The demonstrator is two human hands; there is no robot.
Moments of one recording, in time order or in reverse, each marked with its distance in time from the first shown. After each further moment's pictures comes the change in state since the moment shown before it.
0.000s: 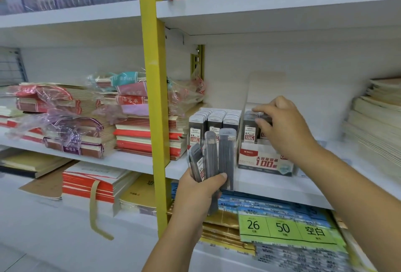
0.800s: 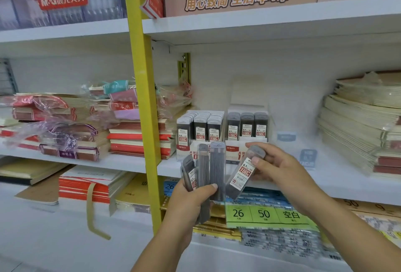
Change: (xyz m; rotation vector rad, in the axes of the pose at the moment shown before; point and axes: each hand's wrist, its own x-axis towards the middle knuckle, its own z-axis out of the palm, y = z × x) left_hand -0.030 -0.009 -0.001 0.055 -0.033 -0.118; right_hand -0.107 0.003 -0.026 1.067 -0.295 0.359
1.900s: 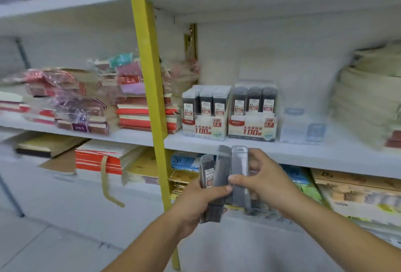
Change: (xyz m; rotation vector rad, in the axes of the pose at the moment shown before) left_hand -0.028 -0.031 -0.009 0.079 -0.250 -0.208; right_hand -0.035 0.032 0.042 -0.173 -0.064 0.194
